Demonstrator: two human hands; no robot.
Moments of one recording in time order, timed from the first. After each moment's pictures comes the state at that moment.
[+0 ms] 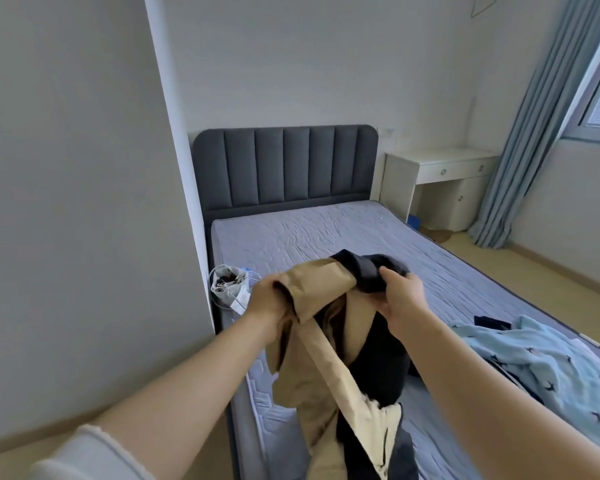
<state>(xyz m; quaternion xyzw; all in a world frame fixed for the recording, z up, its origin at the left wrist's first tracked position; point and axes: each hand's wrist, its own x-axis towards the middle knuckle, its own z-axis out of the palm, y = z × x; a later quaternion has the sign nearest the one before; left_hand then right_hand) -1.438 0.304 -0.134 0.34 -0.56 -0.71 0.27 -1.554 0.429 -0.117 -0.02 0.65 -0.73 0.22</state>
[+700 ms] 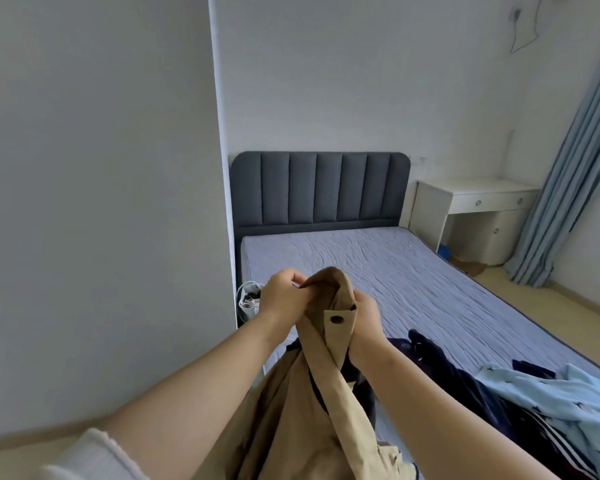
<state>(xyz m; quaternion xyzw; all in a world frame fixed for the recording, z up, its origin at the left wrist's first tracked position) -1.398 0.278 -0.095 0.36 -0.73 -0.49 0.30 -1.482 0.355 -0.118 -0.22 0.73 -0.60 0.24</state>
